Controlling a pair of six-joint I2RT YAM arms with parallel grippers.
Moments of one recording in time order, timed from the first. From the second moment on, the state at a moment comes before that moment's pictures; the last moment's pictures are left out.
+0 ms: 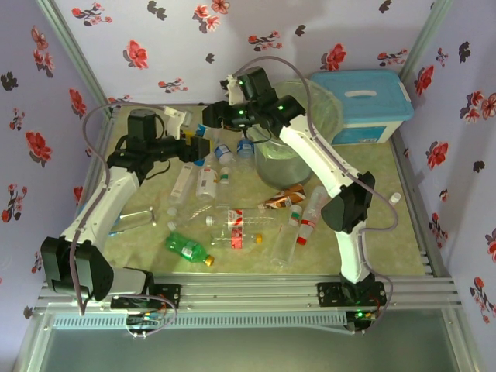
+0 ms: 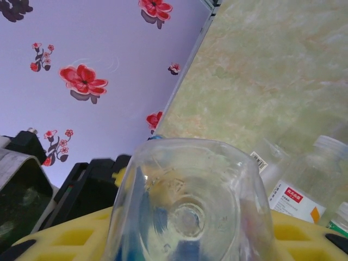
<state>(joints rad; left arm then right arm) -0.25 1.34 1.20 -0.37 0.68 -0.10 0.68 2.07 2.29 -0.79 -0.50 0.58</state>
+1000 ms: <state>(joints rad) -0.16 1.49 1.39 -0.87 0.23 0.06 0.32 1.80 2.32 -1.13 -0.04 0.30</state>
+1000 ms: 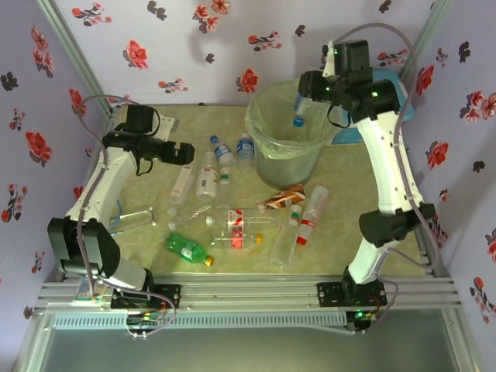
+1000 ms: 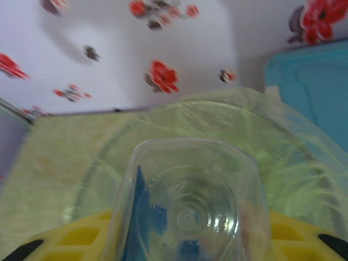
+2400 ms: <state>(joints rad) -0.18 1.54 1.13 -0.89 0.06 0.09 0.34 2.08 2.16 -1.23 -0.02 0.29</state>
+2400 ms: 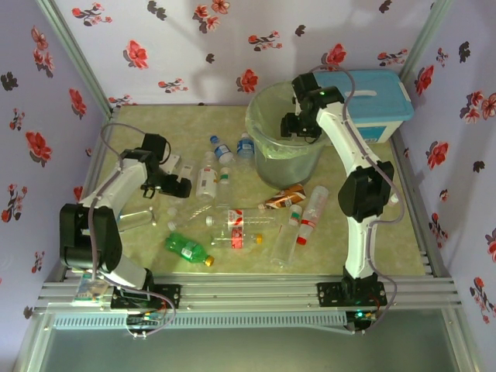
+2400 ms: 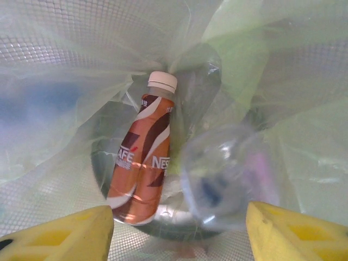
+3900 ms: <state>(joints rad) -0.17 1.67 1.13 -0.87 0.08 0.09 0.41 1.44 1.77 -0.97 -0.24 0.33</state>
